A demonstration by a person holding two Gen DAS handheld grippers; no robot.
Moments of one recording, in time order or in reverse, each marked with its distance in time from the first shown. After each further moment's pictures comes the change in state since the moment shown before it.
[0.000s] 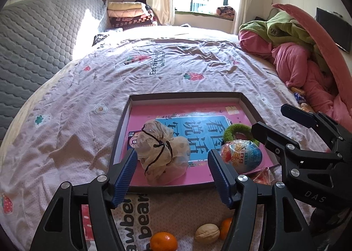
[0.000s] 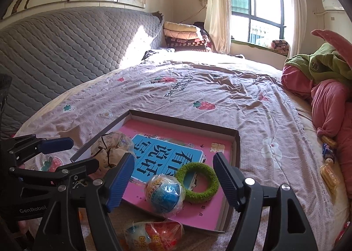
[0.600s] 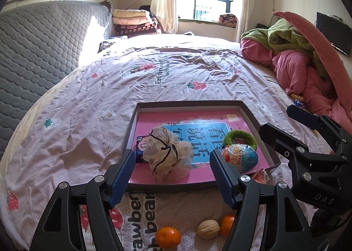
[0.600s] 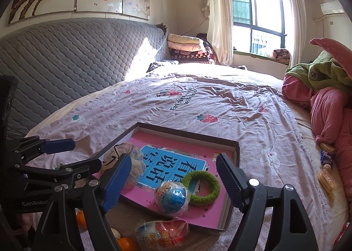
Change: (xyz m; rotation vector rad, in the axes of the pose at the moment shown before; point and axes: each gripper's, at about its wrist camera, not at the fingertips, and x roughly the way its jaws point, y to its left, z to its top) left arm -0.028 0.004 -0.002 -0.008 -0.053 0.022; right arm -0.031 0.007 0.004 -0.003 -0.078 0.025
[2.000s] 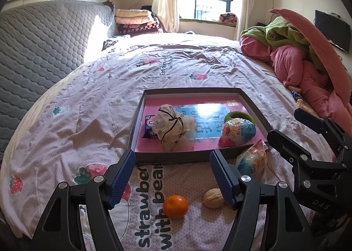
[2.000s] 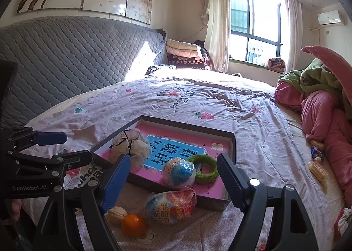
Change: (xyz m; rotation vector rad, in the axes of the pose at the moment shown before) left arm -0.033 0.009 -0.047 0.005 0.002 0.011; right arm -0.038 0.025 -0.044 -0.031 -0.040 -0.053
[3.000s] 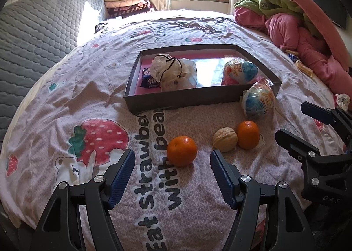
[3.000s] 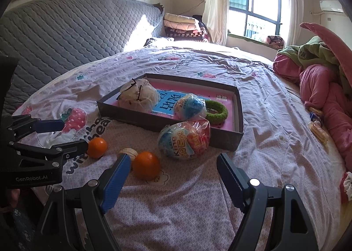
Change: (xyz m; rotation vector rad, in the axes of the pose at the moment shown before) left arm 0.012 0.003 -0.070 0.086 0.141 0.000; right arm -0.006 0.026 -0.064 0.012 0.202 -0.025
